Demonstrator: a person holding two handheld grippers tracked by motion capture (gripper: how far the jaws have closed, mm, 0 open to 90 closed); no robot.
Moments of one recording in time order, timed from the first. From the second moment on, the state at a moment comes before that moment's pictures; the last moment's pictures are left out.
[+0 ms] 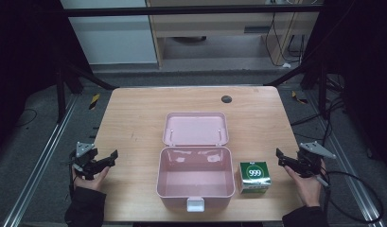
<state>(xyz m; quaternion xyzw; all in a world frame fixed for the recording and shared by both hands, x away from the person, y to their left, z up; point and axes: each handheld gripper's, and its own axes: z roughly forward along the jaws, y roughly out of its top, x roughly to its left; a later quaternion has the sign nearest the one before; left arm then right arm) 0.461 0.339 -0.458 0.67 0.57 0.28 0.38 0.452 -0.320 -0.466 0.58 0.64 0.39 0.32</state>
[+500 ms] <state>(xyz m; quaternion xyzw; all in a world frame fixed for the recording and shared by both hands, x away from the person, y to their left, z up) 0.462 0.334 -0.461 0.68 0.57 0.27 0.37 0.452 -0.313 -0.438 0.54 0.66 0.42 0.32</state>
